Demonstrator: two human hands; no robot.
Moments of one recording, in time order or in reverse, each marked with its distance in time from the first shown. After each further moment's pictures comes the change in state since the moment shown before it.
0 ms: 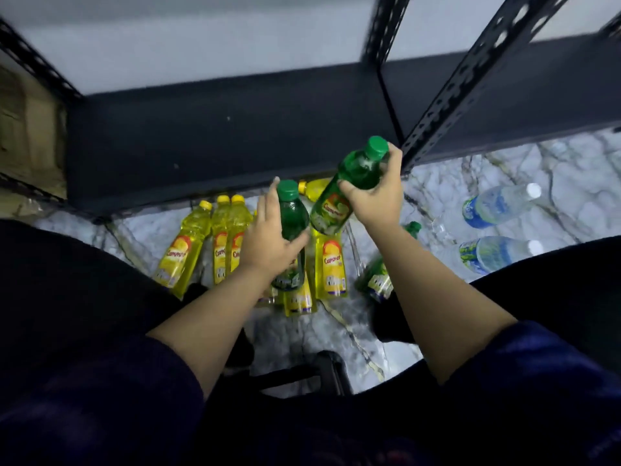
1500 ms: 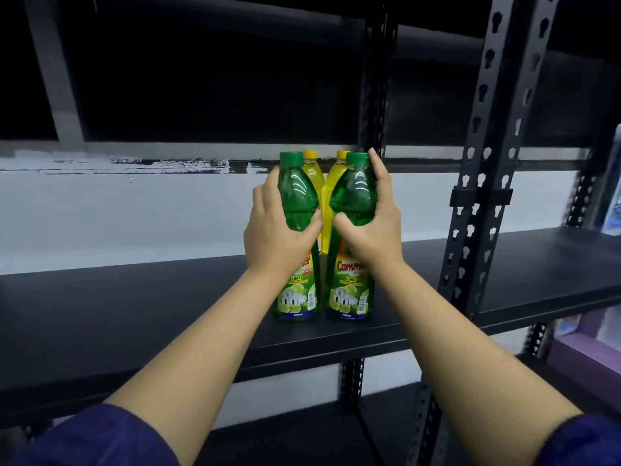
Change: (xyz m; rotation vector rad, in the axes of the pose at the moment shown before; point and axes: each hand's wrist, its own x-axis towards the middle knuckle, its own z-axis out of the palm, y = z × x) left_hand 0.278 0.351 -0.351 -0.203 0.979 0.666; right_hand 0.227 -0.452 -0.130 0.254 0.182 -0.991
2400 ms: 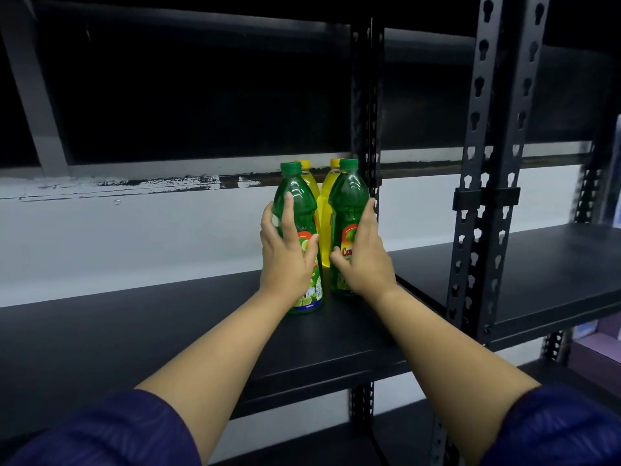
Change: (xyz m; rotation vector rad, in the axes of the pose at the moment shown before) left_hand -0.008 -0.043 0.069 0.021 -0.136 0.115; right_hand -0.002 0.106 0.014 -0.614 -0.183 0.102
